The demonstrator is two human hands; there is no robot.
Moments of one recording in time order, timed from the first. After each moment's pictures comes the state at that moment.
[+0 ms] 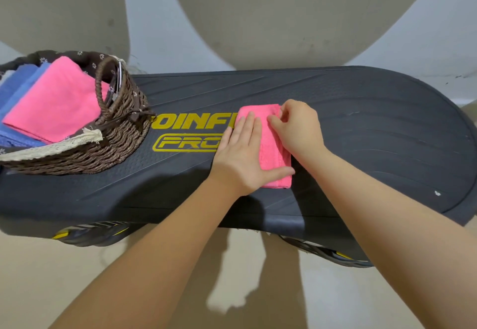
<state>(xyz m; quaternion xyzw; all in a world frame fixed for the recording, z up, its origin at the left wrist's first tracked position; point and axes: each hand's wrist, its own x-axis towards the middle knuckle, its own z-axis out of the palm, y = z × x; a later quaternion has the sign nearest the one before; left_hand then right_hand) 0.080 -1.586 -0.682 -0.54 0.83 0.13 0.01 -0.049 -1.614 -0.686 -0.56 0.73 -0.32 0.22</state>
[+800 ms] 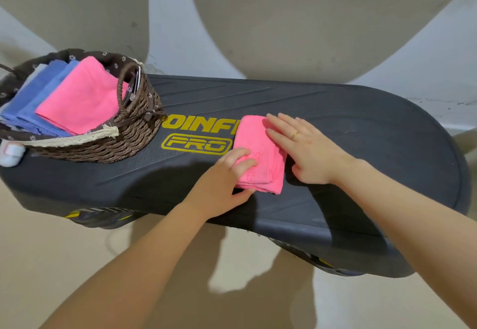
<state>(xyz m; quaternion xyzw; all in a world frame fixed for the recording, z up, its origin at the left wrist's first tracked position) 0.123 -1.561 -0.696 -0.45 0.87 0.17 -0.14 -0.100 -1.595 -0.667 -0.88 0.46 -0.01 0.07</state>
